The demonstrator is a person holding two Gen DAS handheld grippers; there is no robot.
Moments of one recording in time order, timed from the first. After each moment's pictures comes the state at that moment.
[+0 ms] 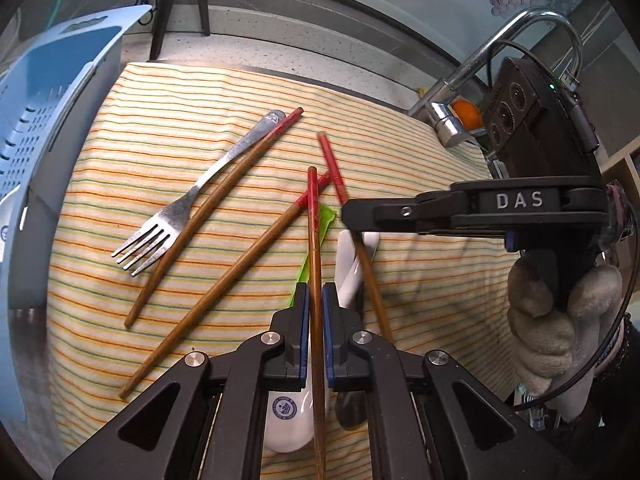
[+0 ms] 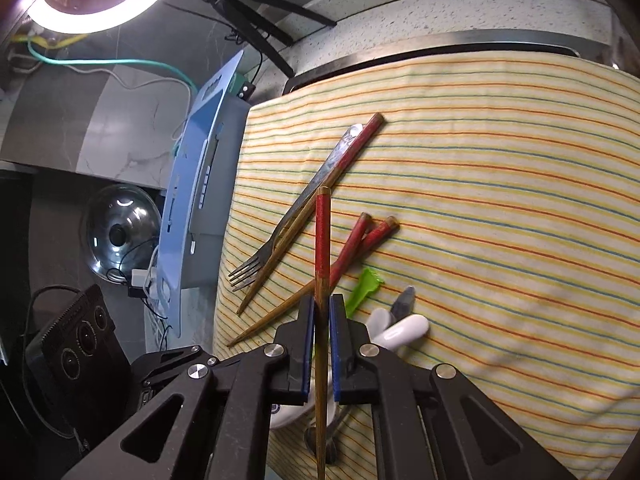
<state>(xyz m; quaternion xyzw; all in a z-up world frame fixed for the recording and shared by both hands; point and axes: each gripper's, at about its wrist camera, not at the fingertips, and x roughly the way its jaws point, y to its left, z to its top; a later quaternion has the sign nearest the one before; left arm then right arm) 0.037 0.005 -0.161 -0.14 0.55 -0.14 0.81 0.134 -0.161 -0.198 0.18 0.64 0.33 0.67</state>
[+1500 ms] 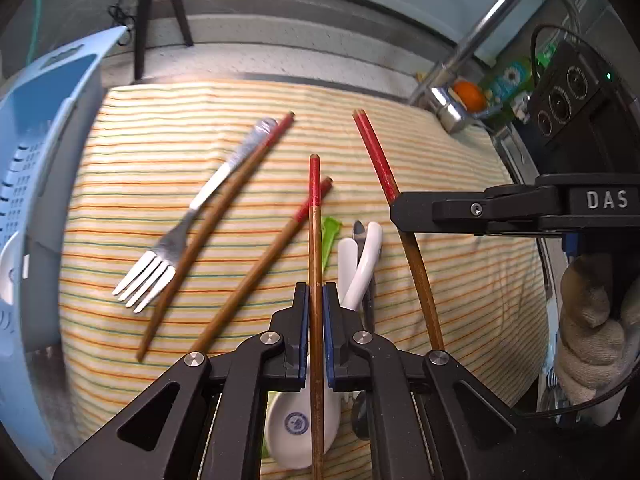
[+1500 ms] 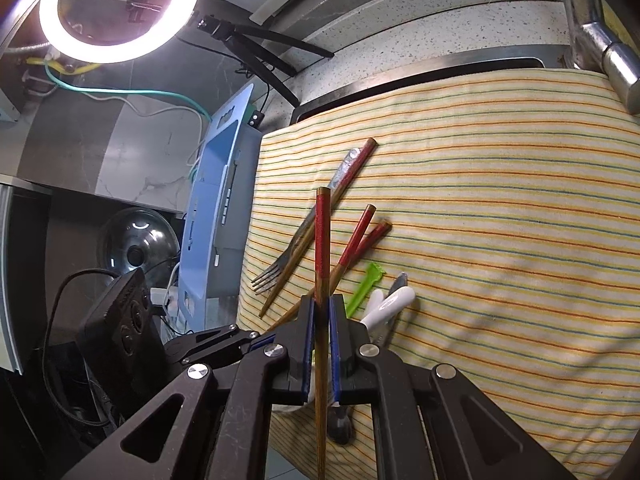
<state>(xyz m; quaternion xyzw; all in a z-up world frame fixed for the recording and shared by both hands) 0.057 -0.004 -0.159 -0.08 0.55 -0.14 0.82 0.126 -0.181 -0.173 0.21 0.61 0.33 0.69</state>
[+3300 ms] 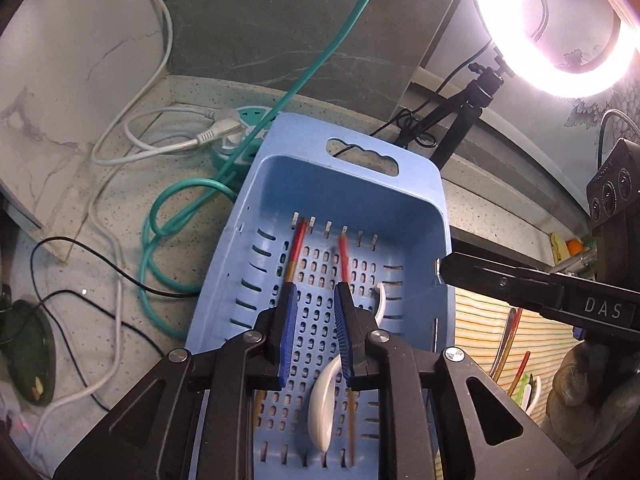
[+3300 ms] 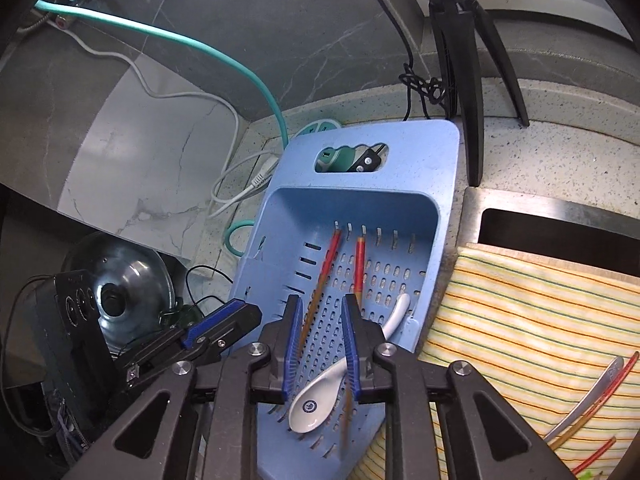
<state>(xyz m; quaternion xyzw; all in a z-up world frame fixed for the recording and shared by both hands) 0.126 0.258 -0.124 -0.15 0.49 0.04 0.86 0.206 0.087 -0.144 0.13 0.56 0.34 0.74</state>
